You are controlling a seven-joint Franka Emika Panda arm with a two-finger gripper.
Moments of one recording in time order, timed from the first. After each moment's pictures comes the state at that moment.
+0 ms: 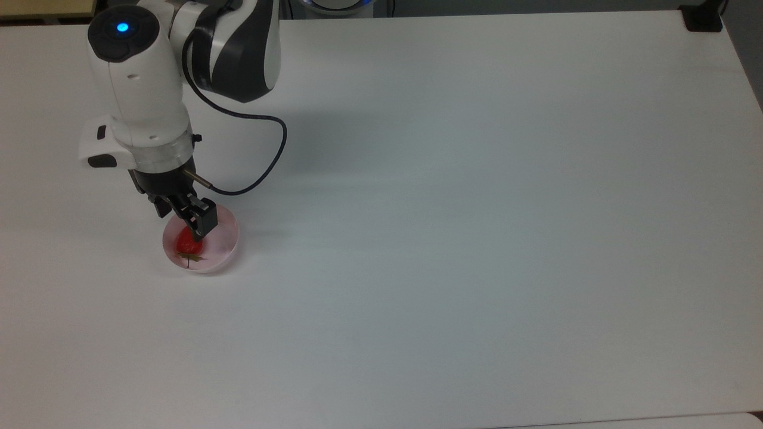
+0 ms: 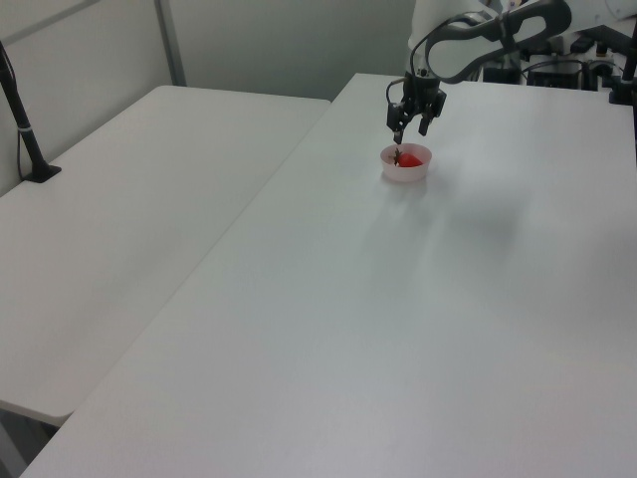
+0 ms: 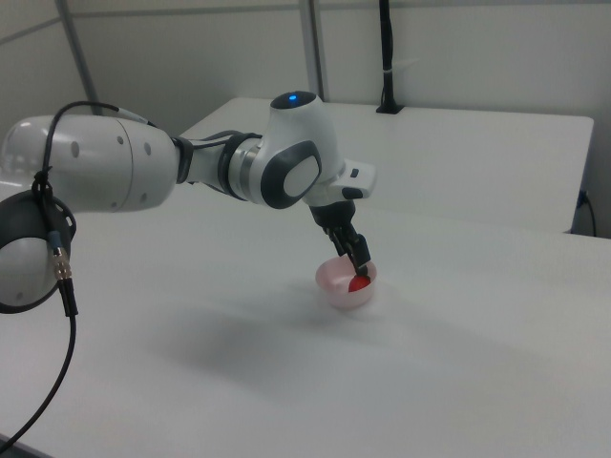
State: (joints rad) arm -0.17 0.54 -0.07 -1.51 -0.05 2.26 0.38
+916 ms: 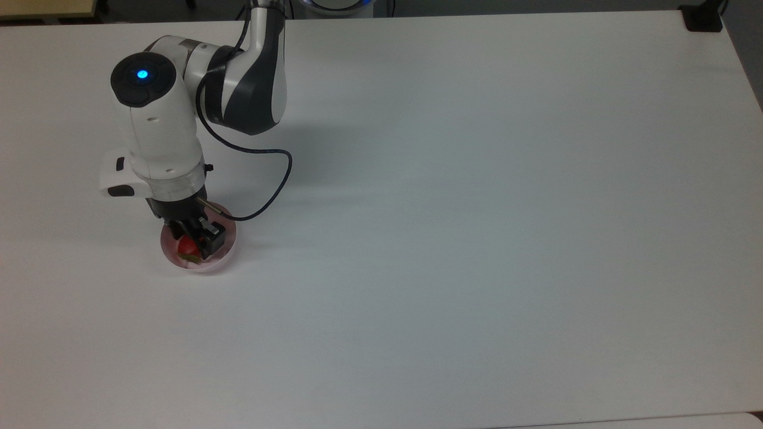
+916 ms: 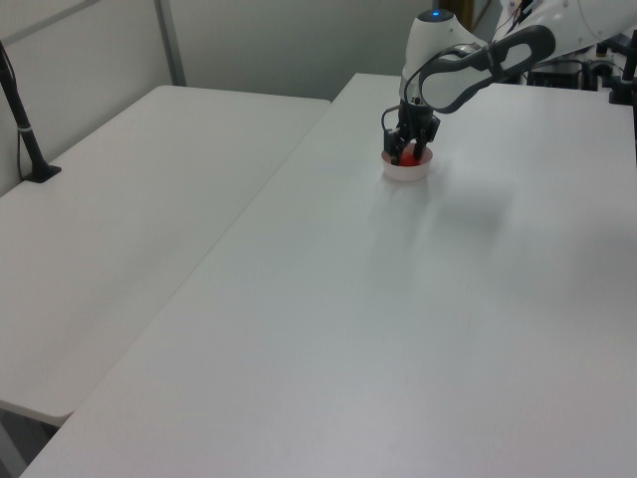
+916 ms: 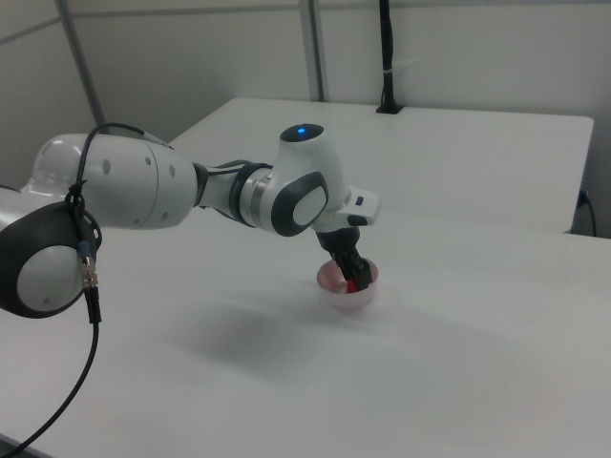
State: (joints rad) arm -0.17 0.63 -0.07 -1.50 -0.05 2.34 0.39
